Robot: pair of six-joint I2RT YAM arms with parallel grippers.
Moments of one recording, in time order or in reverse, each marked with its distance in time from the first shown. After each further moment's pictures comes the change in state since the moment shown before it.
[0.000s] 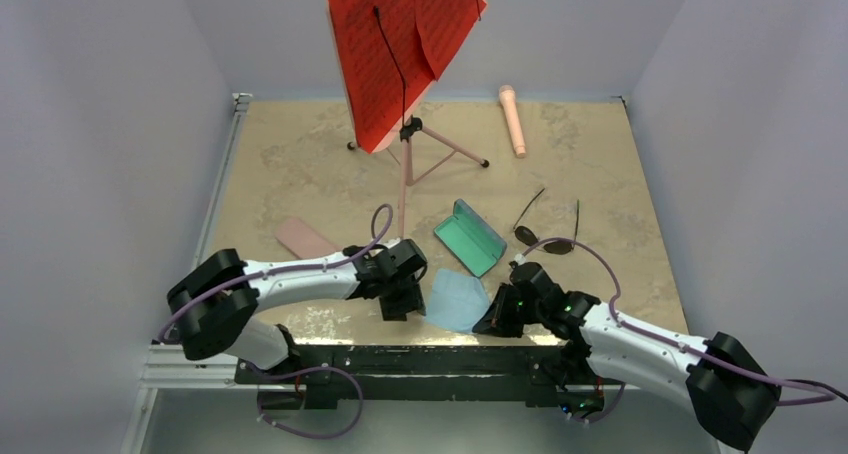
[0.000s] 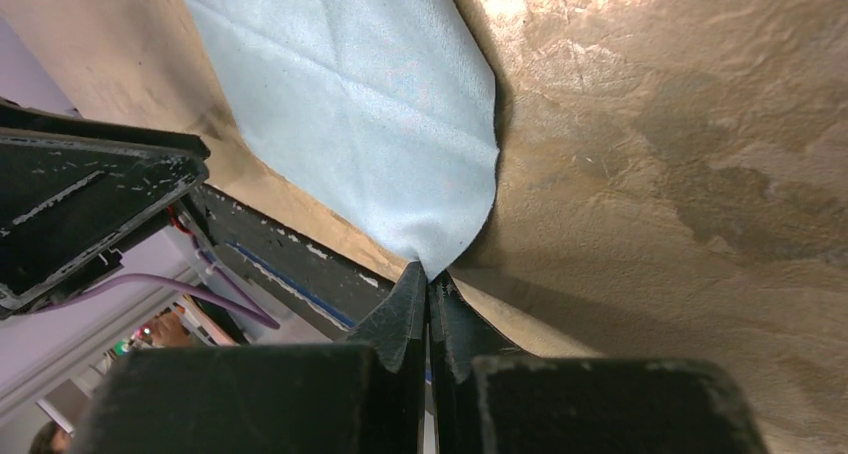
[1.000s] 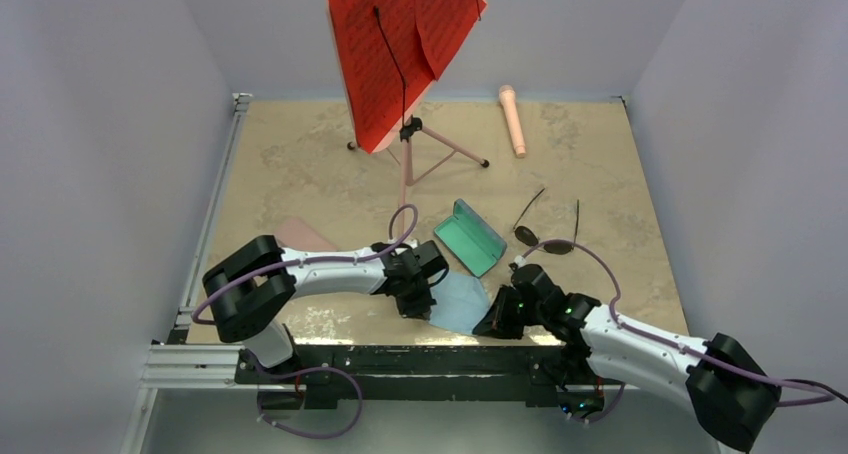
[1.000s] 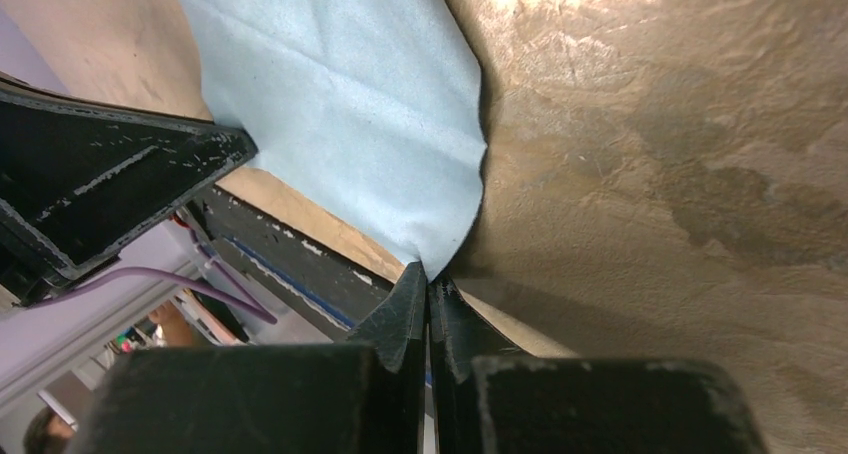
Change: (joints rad) left arm -0.053 0.215 0.151 -0.003 -0.015 -0.045; right arm 0.000 -0.013 -0.024 0.026 -0.008 0.000
